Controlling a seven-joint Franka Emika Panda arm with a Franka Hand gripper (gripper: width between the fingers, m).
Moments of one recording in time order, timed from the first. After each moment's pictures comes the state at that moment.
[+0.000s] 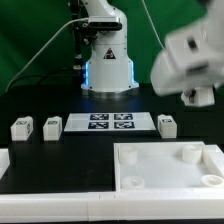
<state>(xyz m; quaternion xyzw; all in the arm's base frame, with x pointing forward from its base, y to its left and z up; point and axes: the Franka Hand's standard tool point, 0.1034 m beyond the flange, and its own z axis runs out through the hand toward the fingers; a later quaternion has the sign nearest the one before) 0.469 0.142 0.129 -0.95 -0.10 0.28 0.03</state>
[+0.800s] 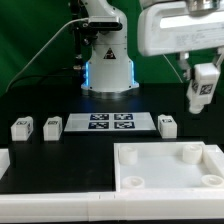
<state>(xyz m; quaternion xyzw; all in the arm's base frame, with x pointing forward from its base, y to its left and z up) 0.507 0.121 0.143 -0.99 -0.12 -0.07 0.04</state>
